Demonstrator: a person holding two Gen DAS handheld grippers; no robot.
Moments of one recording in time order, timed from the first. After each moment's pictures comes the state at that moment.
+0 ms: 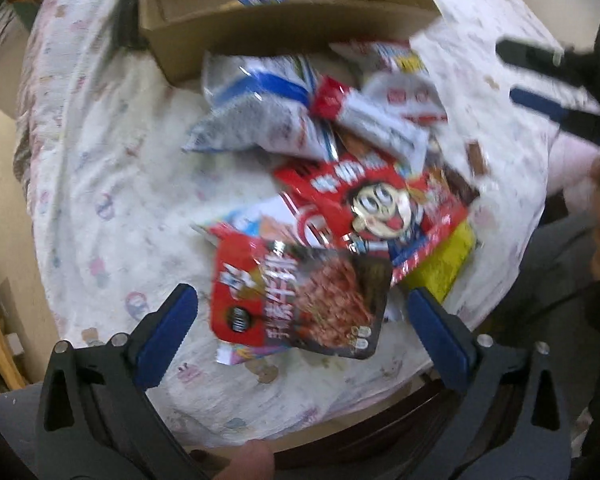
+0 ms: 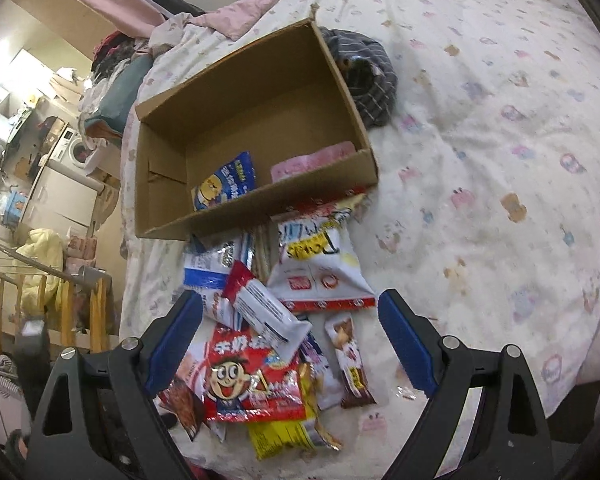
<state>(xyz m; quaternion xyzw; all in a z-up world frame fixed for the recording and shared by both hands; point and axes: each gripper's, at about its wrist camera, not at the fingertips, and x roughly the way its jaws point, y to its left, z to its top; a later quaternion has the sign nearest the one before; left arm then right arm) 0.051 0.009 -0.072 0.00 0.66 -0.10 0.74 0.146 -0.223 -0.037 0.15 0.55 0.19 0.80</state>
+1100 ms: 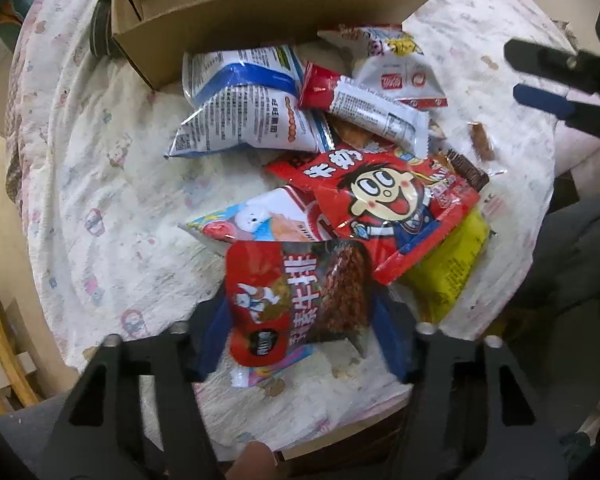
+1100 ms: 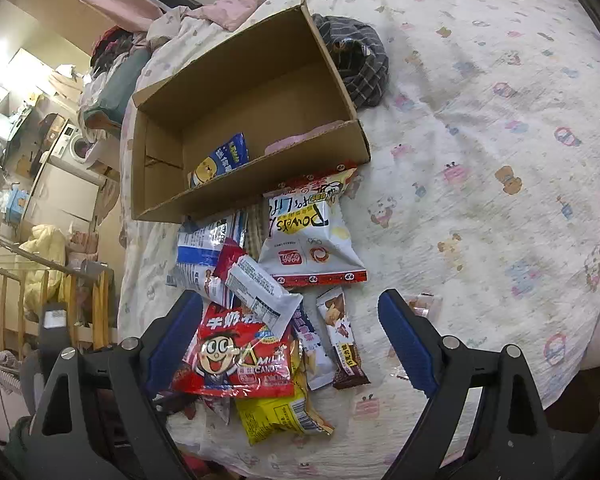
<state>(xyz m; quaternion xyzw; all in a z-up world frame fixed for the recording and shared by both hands) 0.059 -0.003 -0.083 0.02 0.66 -0.12 0.74 0.136 -0.229 -0.047 0.16 0.57 0.19 0.79</state>
